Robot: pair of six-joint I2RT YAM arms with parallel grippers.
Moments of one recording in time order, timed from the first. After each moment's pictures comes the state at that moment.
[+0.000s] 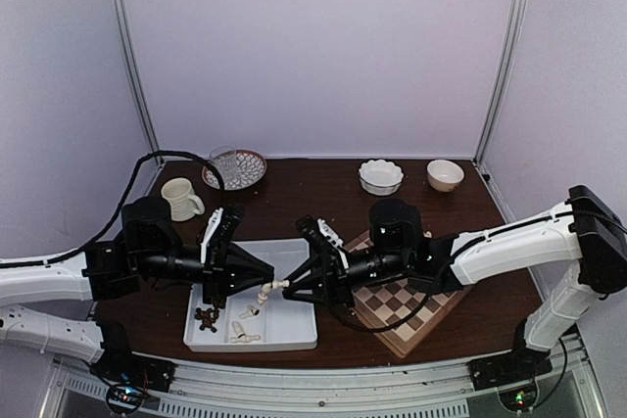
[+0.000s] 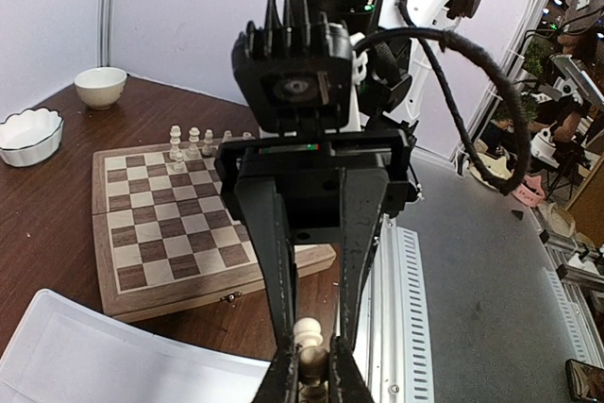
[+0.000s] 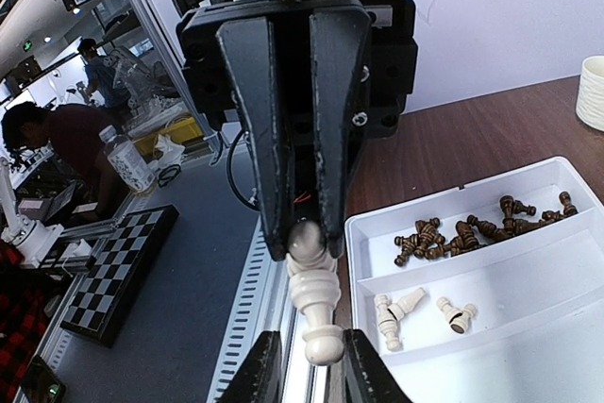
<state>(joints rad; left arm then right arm) -0.97 0.93 0.57 0.14 0.53 -0.16 1.10 1.59 0.86 0.52 -0.67 0.24</state>
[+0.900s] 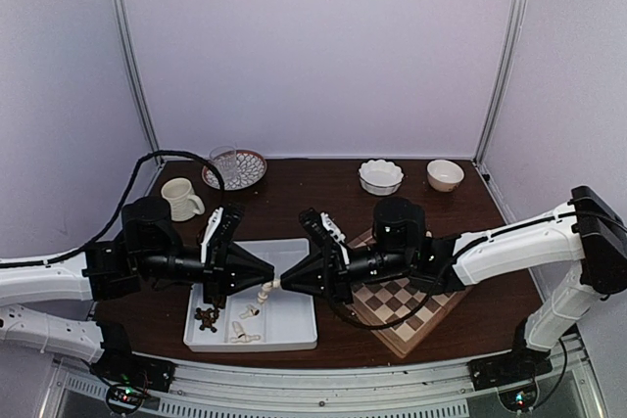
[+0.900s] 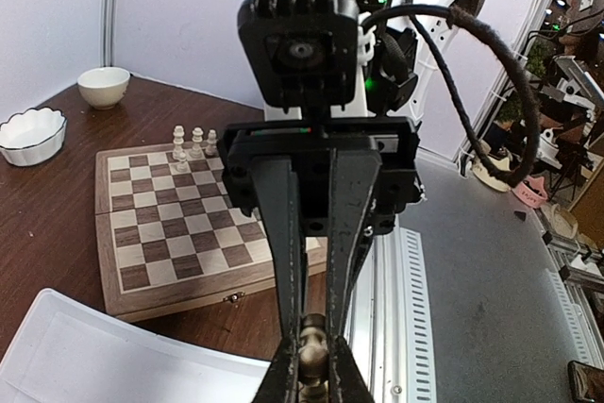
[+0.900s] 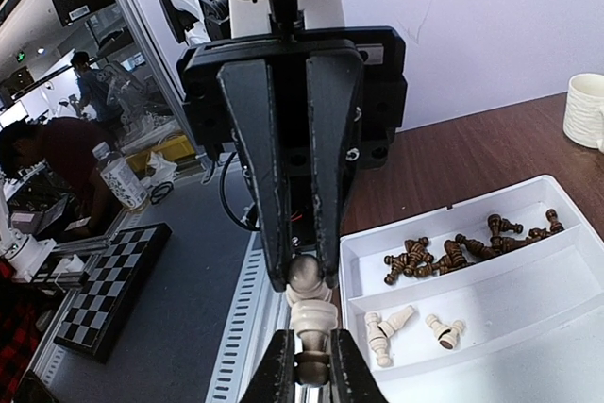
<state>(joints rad) -0.97 0.94 0.57 0.14 0.53 -0.16 1.10 1.58 0.86 0.57 -0.63 0.26</state>
